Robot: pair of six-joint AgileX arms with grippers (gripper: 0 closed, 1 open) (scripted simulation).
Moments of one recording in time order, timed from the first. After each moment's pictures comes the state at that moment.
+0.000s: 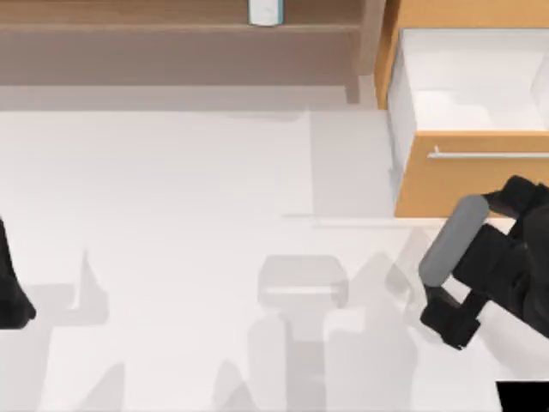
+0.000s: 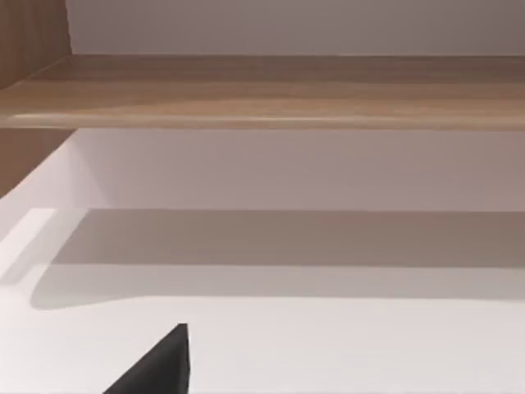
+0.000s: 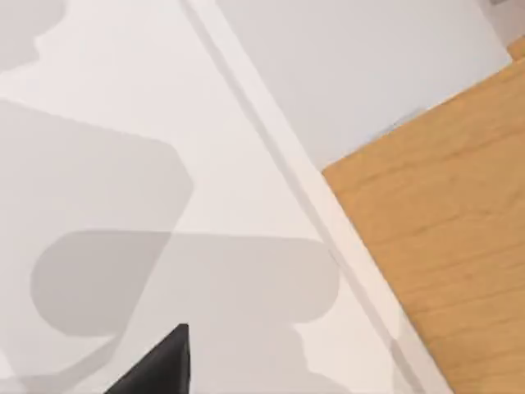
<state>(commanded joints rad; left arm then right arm) 0.00 0.00 0.00 0.00 0.00 0.00 0.48 1.48 0.34 0.54 0.09 -0.71</state>
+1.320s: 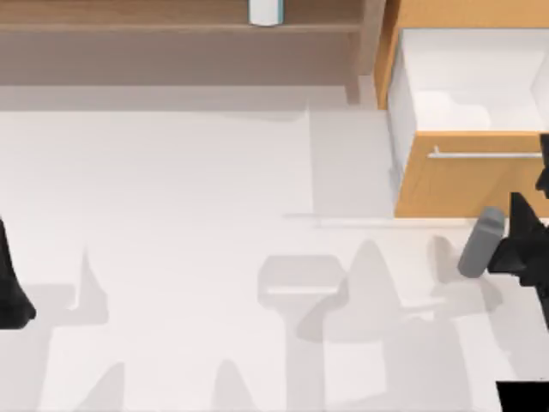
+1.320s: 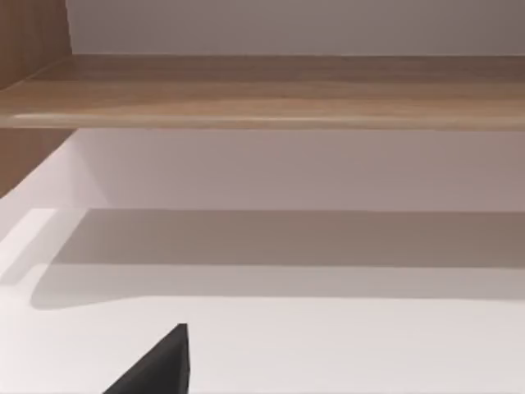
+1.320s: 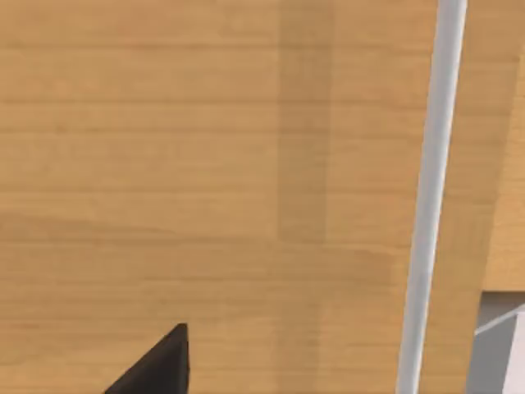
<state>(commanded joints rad) 0.00 0.00 0.00 0.00 0.00 0.00 0.35 1.98 0.22 1.75 0.38 -1.55</state>
